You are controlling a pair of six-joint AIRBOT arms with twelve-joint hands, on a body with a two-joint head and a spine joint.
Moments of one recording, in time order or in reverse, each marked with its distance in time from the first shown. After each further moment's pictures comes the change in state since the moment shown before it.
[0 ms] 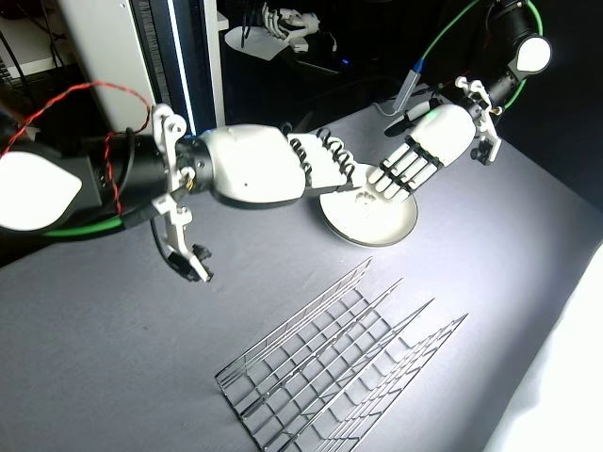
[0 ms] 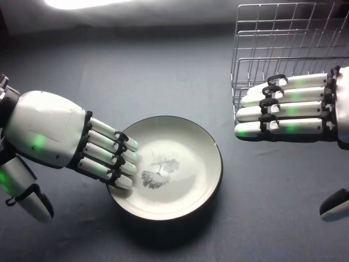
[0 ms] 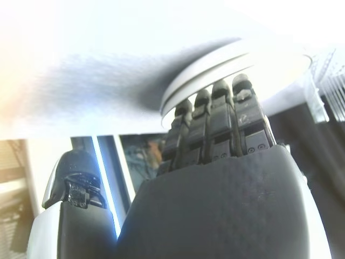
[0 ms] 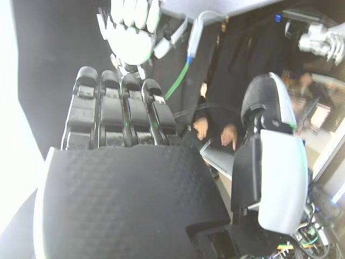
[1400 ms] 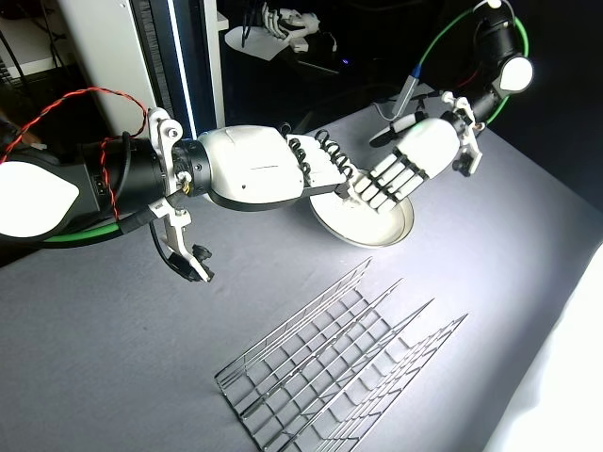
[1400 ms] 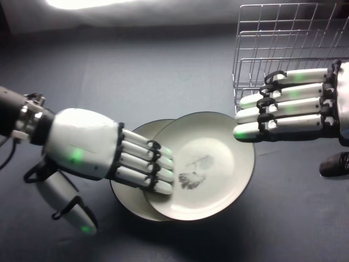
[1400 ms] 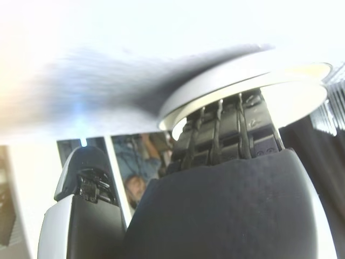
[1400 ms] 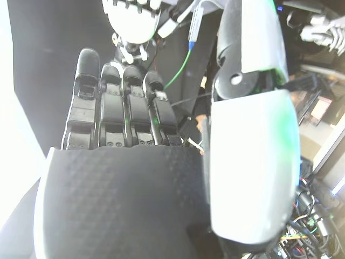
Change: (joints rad) left arm 0.075 -0.113 0.019 -0.084 0.045 -0.011; right arm 0.000 -0.001 0.000 0.037 0.049 0.001
